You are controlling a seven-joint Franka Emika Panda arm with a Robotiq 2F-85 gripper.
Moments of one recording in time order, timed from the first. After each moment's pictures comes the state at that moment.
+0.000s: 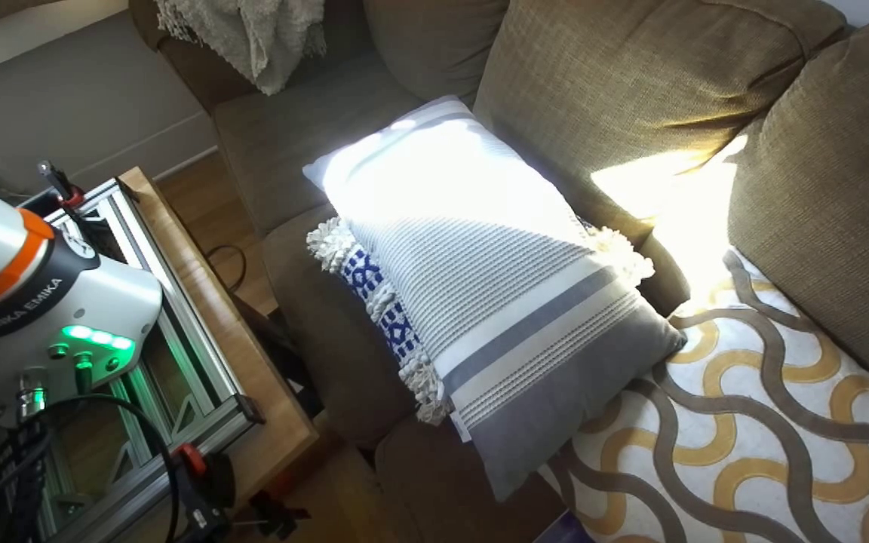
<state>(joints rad) 0.09 -0.84 0.12 -2.72 0.30 2.34 0.24</state>
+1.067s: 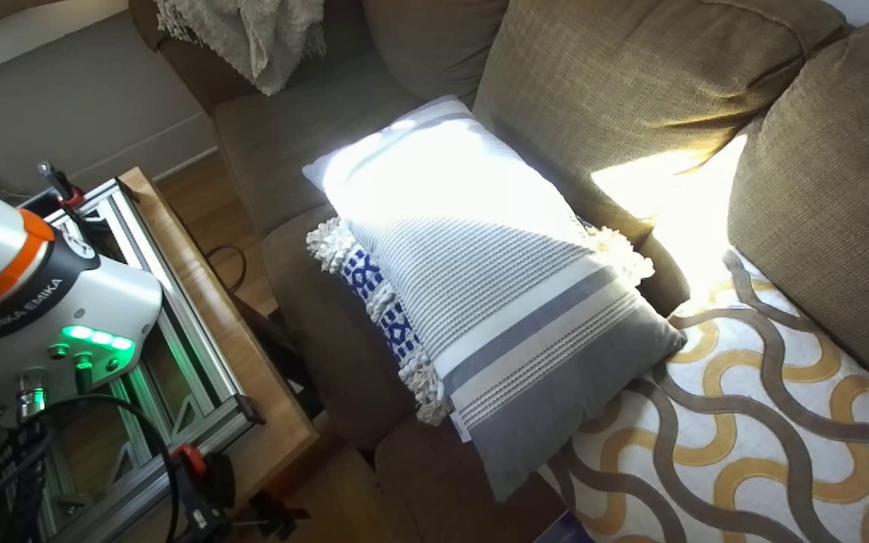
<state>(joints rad) -0.11 -0.85 -0.07 -2.68 0.25 2.34 0.22</state>
